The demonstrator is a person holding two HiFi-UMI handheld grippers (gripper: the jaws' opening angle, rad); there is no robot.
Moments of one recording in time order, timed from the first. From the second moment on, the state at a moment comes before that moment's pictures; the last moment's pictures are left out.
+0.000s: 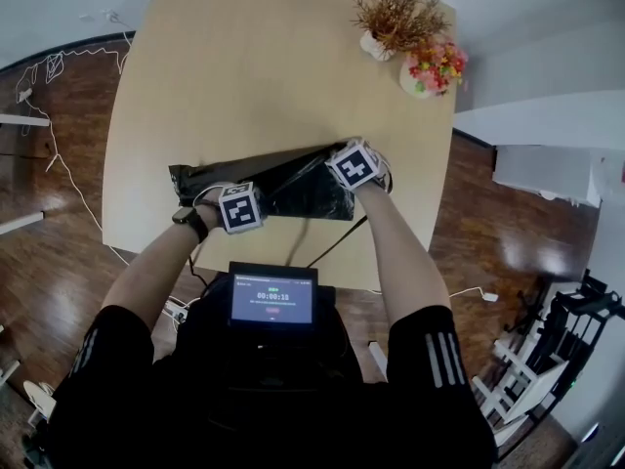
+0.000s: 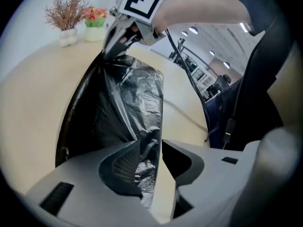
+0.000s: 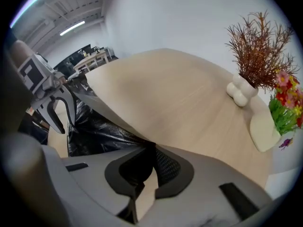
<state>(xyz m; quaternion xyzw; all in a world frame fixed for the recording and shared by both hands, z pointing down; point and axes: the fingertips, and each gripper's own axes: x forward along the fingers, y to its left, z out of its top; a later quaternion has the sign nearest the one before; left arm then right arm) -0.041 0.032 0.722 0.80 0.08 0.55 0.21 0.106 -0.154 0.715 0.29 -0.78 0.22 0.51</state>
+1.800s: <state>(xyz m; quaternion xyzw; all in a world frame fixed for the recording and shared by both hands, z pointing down) -0.059 -0.070 0.744 0.79 -0.02 0.59 0.12 0.076 -0.096 0.616 0.26 -0.87 0.08 0.41</state>
